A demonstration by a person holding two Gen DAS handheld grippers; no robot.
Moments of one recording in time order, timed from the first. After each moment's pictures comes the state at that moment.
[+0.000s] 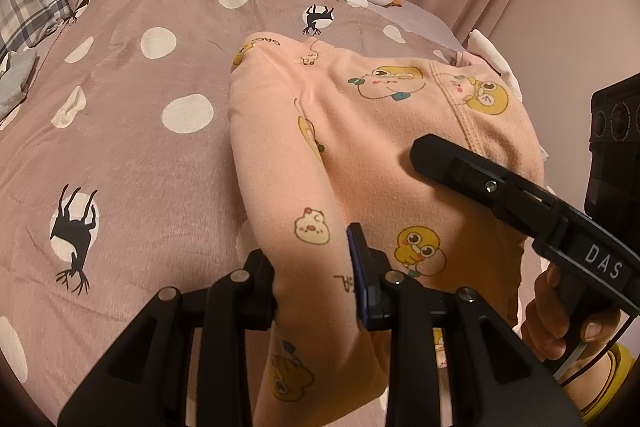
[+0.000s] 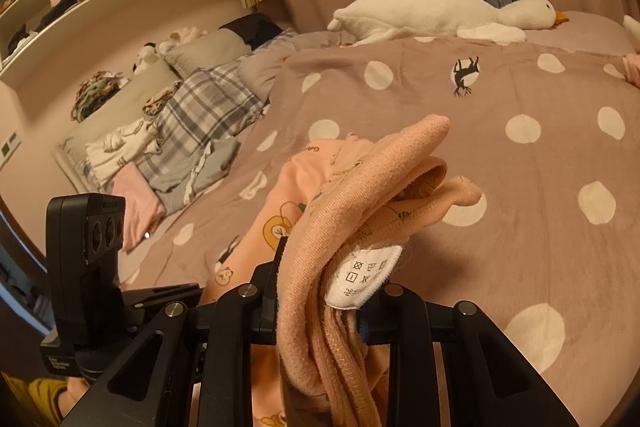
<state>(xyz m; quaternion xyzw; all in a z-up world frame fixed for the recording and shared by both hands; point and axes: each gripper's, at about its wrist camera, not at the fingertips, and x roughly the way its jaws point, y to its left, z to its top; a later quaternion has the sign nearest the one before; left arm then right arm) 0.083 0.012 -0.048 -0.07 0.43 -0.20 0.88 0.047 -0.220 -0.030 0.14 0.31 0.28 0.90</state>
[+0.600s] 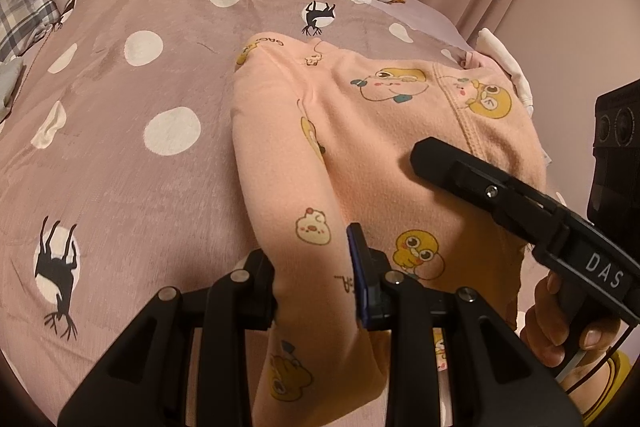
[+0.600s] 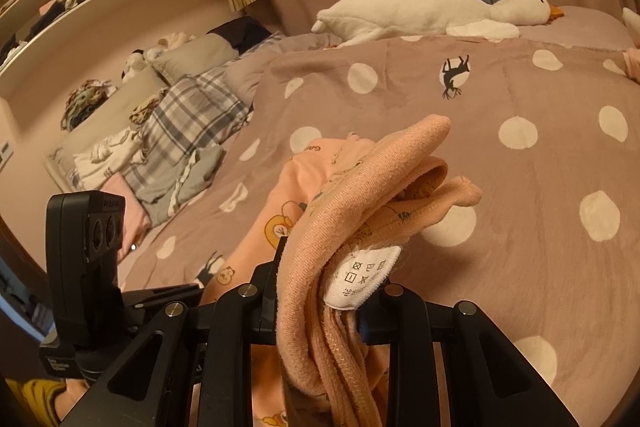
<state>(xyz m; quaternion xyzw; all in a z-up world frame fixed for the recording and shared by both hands) 0.120 -0.006 -0.056 -0.07 0.43 -0.20 0.88 0.079 -0.233 -0.040 0.15 0.31 0.27 0.90</state>
